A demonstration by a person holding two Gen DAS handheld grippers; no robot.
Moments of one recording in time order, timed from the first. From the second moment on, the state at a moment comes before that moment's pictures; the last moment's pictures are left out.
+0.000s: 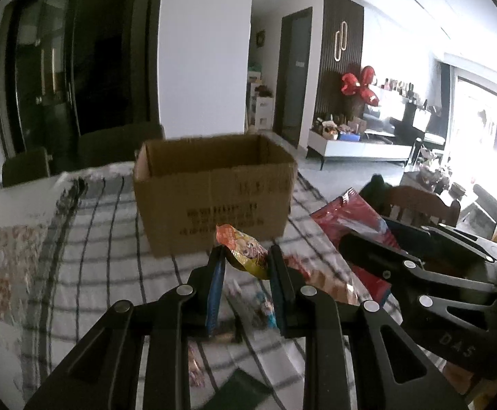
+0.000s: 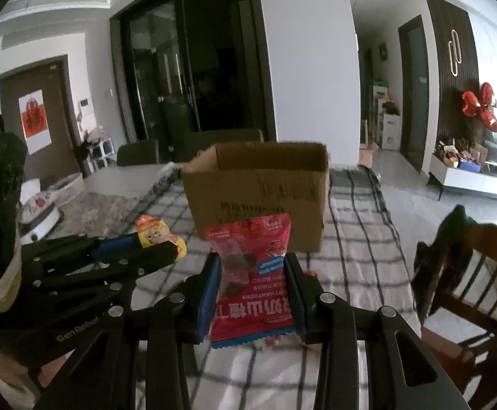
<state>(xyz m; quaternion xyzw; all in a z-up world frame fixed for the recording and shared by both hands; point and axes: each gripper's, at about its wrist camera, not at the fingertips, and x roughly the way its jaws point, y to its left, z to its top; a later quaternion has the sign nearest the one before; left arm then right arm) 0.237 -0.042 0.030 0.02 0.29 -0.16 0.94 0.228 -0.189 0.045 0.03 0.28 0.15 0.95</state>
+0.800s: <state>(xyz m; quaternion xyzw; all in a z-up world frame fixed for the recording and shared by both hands) 0.381 -0.037 0.069 0.04 0.33 -0.14 0.93 0.380 -0.194 0.078 0.04 0.30 0.16 0.94</state>
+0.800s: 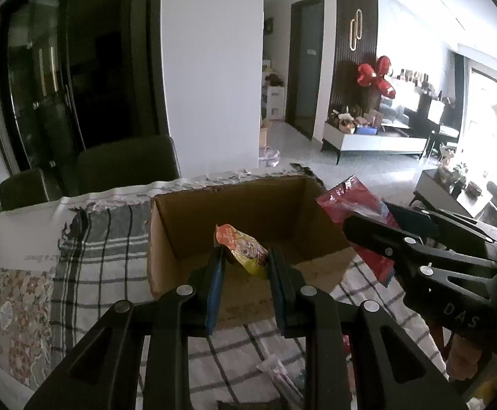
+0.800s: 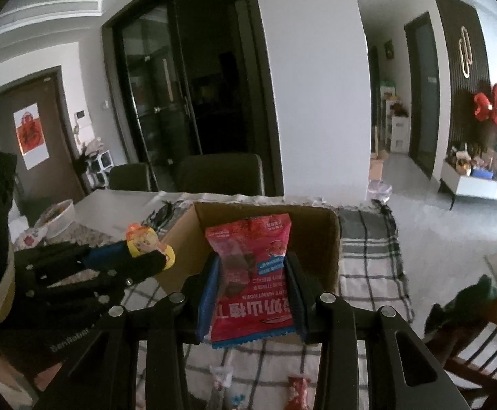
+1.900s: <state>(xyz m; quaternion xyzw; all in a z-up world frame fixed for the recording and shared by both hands) 0.335 -0.012 0.081 0.06 0.30 -0.09 0.95 0.359 -0.186 0.073 0.02 0.31 0.10 0.95</state>
